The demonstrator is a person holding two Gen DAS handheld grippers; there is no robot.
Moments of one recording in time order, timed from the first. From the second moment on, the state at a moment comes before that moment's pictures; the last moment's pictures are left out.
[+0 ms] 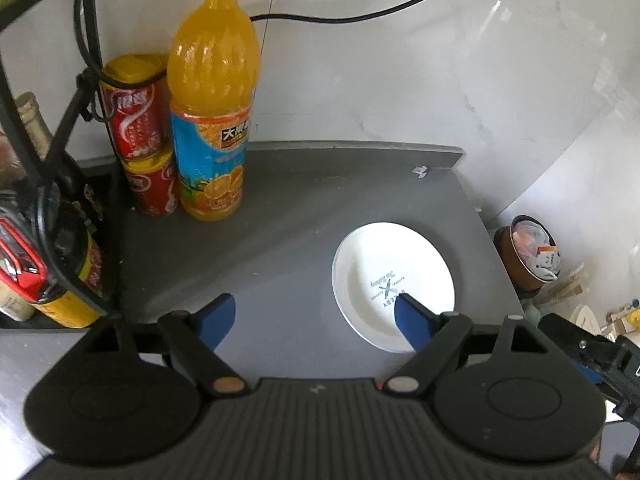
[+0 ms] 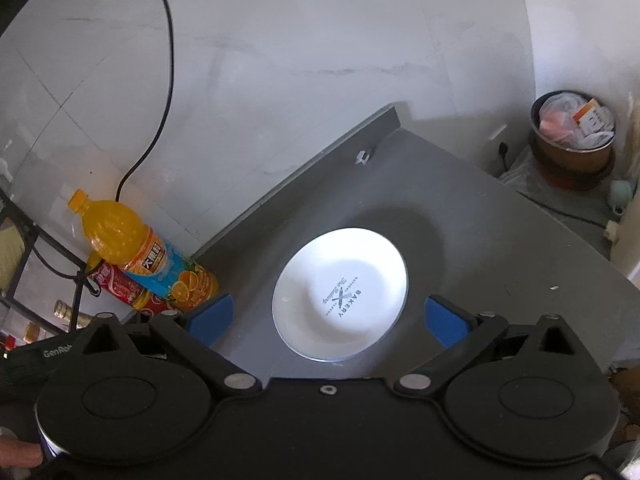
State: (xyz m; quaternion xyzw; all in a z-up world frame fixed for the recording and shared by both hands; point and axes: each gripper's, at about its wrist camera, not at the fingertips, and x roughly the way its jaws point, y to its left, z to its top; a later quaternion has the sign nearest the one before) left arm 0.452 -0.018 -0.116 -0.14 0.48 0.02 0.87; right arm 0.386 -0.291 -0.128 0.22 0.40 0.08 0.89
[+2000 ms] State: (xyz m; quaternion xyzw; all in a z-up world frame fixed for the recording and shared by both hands) left arm 0.582 -0.042 -0.283 -0.22 0.59 0.01 0.78; right arm 0.529 -0.322 -0.280 0.23 0.53 0.12 0.81
